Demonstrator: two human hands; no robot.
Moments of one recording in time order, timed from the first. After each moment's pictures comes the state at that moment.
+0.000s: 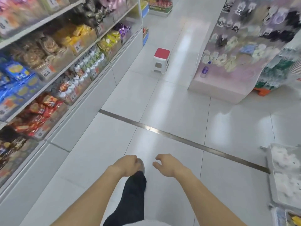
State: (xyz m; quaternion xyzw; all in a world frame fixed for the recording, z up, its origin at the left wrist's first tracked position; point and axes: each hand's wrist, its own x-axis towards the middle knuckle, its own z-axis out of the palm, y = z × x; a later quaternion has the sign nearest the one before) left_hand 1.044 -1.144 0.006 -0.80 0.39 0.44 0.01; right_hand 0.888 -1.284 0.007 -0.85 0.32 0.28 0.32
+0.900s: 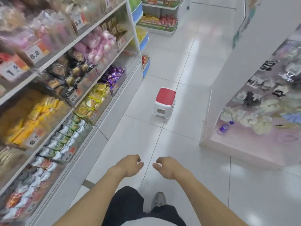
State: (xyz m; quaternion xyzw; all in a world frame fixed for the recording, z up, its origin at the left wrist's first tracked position) left_hand 1.549 -1.750 0.028 -0.82 0.35 0.45 -0.02; right_hand 1.394 -1.892 0.020 -0.85 0.30 0.28 0.34
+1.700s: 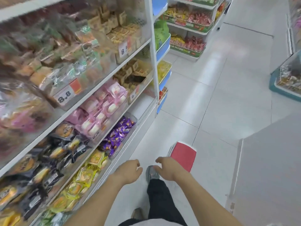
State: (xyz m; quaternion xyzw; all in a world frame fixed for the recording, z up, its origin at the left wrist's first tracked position) left_hand 2.033 -2.116 -0.004 -0.86 0.31 0.39 -0.08; right_hand 1.918 -2.290 0.002 -0.88 0.24 0.29 0.30
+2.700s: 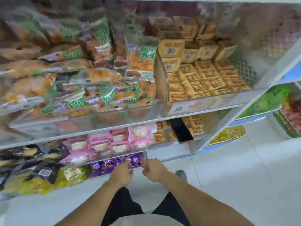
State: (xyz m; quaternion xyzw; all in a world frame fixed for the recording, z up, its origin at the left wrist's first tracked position) left_hand 2.259 -2.263 -0.119 -0.90 -0.13 0.29 -0.30; right_hand 2.315 -2.440 -0.104 -0.89 -0.16 0.38 0.19
